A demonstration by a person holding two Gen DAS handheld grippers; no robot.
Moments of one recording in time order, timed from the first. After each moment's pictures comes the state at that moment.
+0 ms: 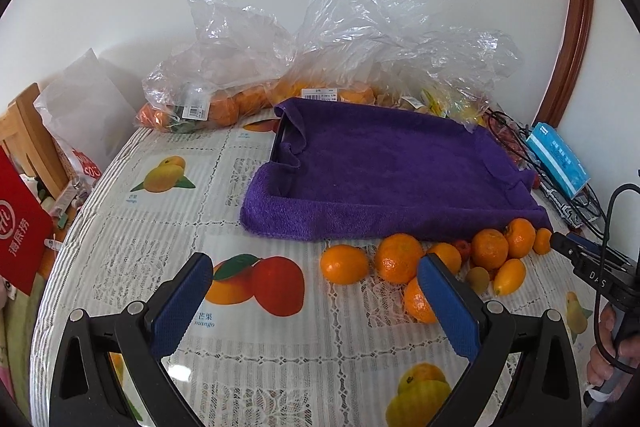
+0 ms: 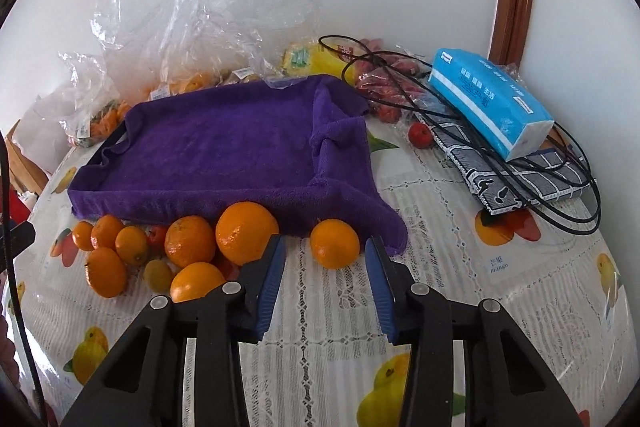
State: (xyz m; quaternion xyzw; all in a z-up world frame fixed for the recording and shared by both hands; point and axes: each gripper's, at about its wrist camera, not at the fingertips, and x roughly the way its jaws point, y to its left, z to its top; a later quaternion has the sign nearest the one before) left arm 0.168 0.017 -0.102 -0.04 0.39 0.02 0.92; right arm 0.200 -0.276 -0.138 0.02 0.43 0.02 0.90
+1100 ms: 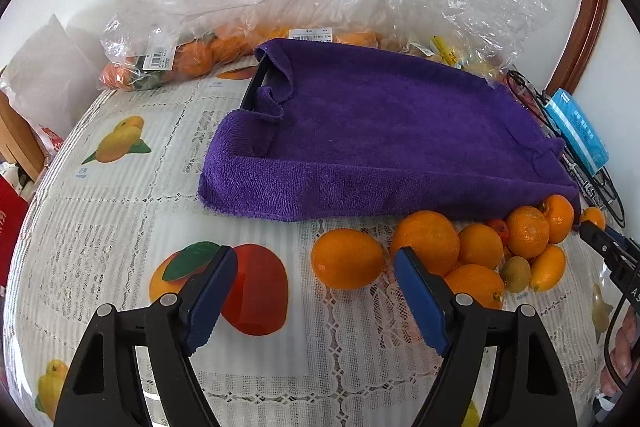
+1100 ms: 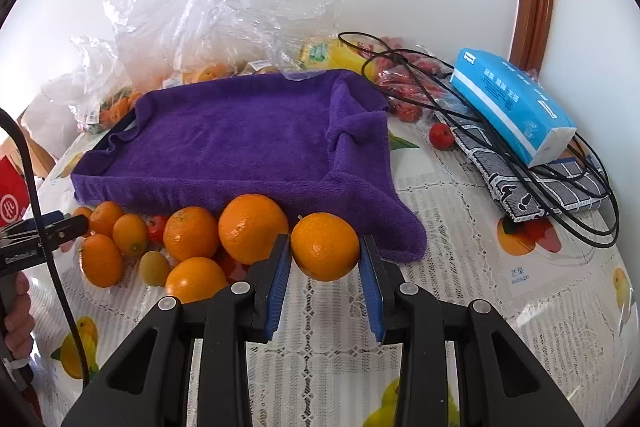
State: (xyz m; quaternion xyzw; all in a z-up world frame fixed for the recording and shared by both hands) left arm 0.210 0.013 -0.153 -0.03 0.45 0.01 0.89; right arm 0.197 -0.269 -0.142 0.01 0.42 0.06 0.91
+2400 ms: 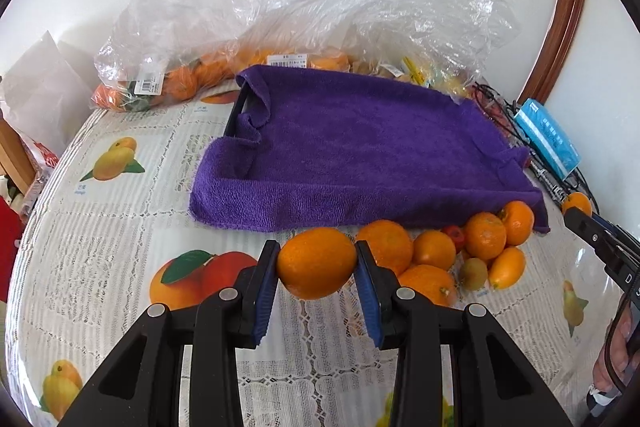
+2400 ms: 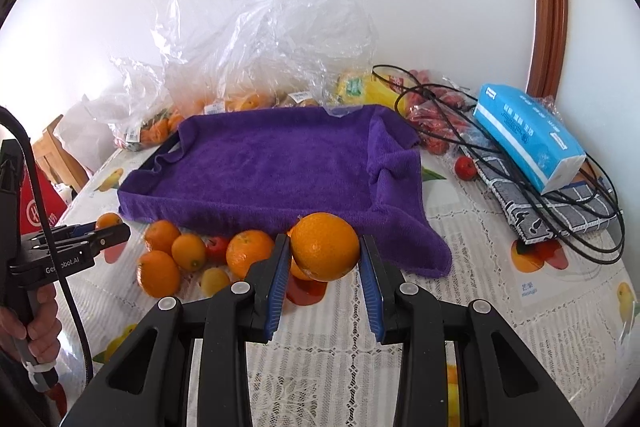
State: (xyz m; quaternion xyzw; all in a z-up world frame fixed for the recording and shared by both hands) left arm 0.193 0.007 -0.126 -0.05 0.43 -0.03 0.90; right arm 0.180 -0.253 -0.104 0.03 0.38 0.10 0.92
